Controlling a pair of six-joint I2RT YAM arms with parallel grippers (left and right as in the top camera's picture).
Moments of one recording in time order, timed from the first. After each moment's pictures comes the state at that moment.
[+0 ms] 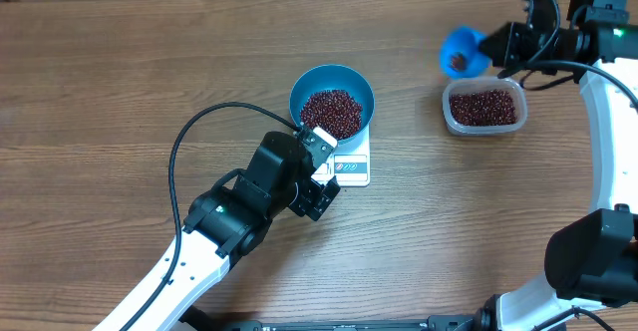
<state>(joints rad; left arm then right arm) -0.62 1.18 0.87 -0.49 -0.03 0.08 -0.17 1.79 1.75 -0.94 -0.63 -0.04</state>
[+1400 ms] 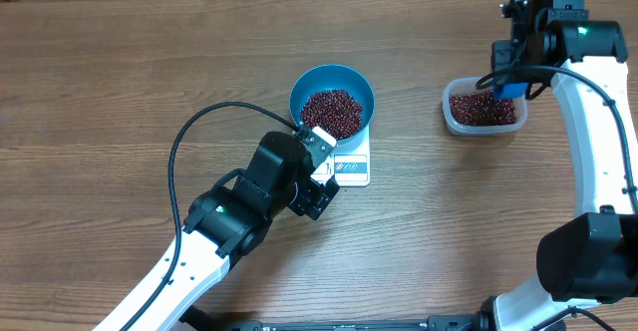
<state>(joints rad) -0.62 1.18 0.87 -0.49 -0.05 0.08 -0.05 1.79 1.75 -1.07 0.13 -0.12</state>
